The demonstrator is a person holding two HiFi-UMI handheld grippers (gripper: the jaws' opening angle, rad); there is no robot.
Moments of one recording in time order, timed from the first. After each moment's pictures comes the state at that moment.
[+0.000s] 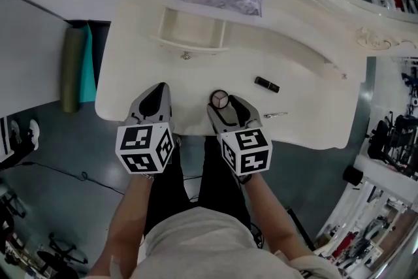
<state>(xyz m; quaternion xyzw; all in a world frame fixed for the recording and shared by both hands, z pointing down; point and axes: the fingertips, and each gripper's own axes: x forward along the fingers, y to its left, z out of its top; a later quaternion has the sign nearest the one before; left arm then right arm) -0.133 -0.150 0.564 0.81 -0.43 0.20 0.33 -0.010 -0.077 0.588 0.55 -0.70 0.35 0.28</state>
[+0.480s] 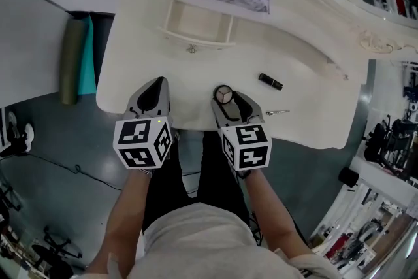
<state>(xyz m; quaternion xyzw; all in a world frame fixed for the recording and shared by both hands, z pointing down) -0.147 -0.149 0.568 0.81 -0.45 0.20 0.33 -0.008 -0.077 0.593 0.56 -0.69 0.34 0.31</state>
